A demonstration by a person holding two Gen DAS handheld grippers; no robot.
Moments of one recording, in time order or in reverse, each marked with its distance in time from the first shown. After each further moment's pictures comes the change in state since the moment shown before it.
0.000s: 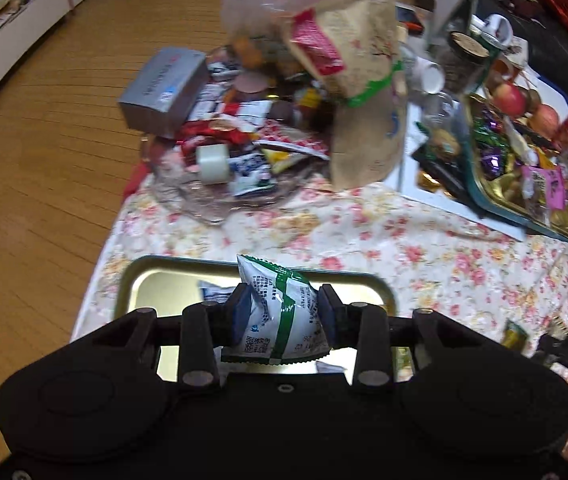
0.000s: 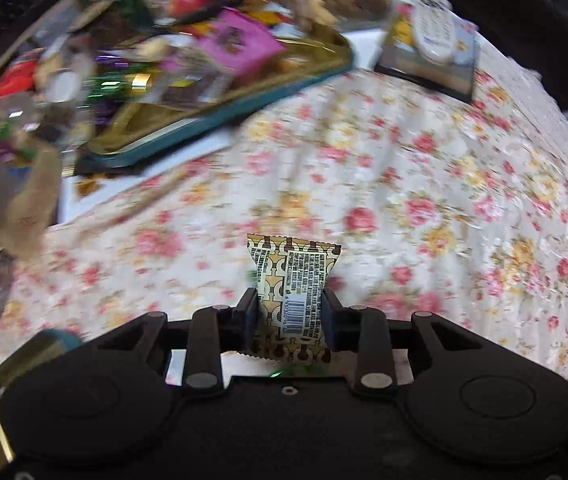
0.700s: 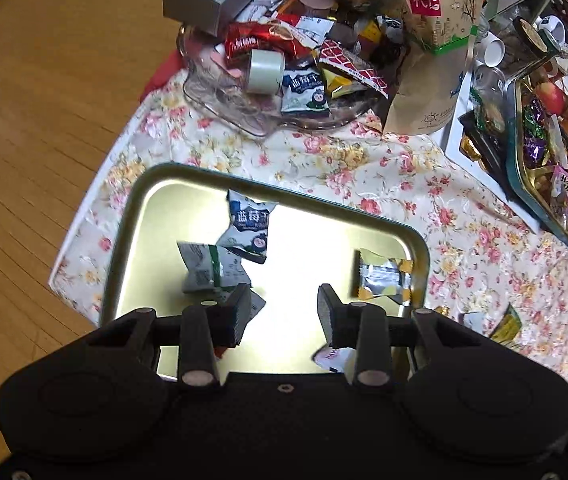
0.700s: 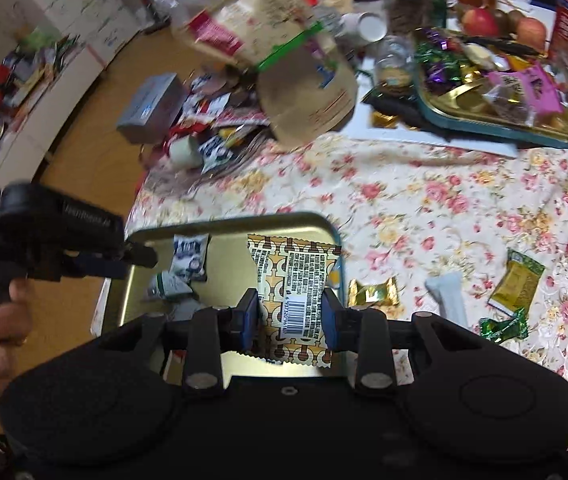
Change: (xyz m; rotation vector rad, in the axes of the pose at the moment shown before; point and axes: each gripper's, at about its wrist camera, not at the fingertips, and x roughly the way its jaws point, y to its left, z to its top) left arm 0.039 0.057 -0.011 -0.194 0.248 -0.098; right arm -0.086 0.168 -0.094 -0.476 0.069 0.322
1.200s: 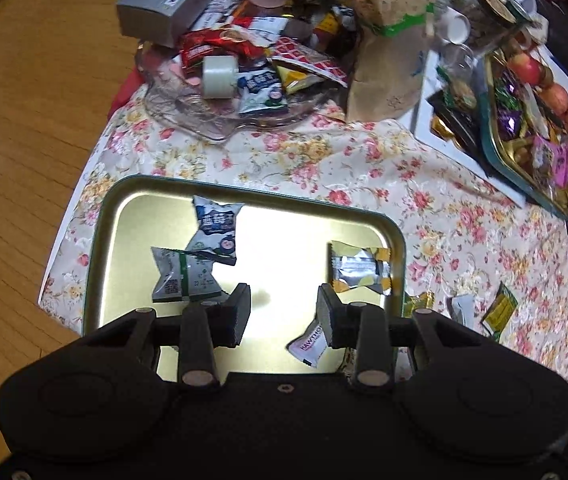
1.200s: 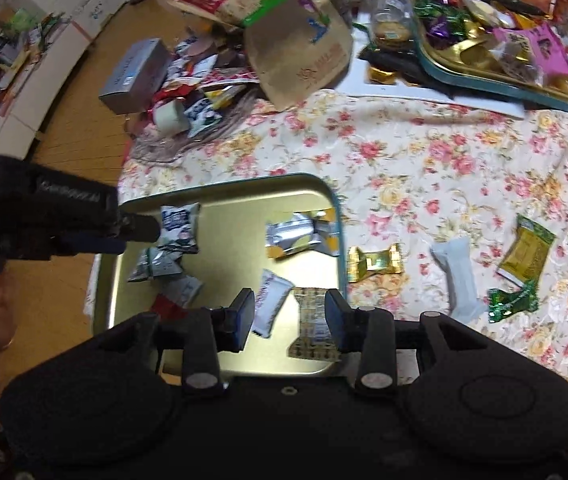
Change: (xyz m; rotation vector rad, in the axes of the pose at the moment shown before) left arm 0.000 -0.033 -0.005 0.125 -0.010 0.006; right arm 0.022 -0.011 0.001 0.057 0.110 -0.018
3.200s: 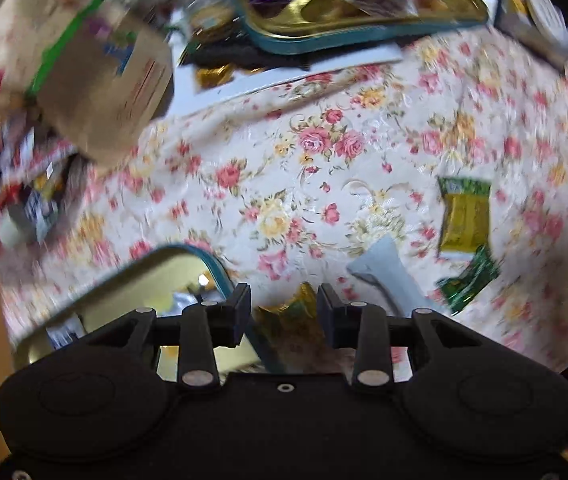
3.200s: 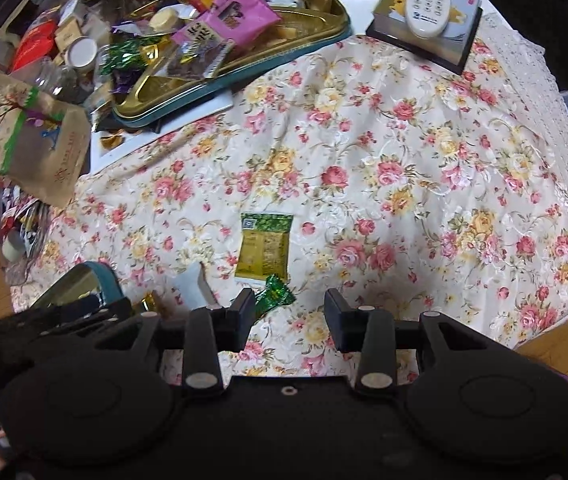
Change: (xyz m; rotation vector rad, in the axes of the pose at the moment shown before) left arm 0.092 -0.207 -0.048 0.696 -0.021 0.201; right arm -0.056 -0.226 -0.002 0.442 0.058 -0.166
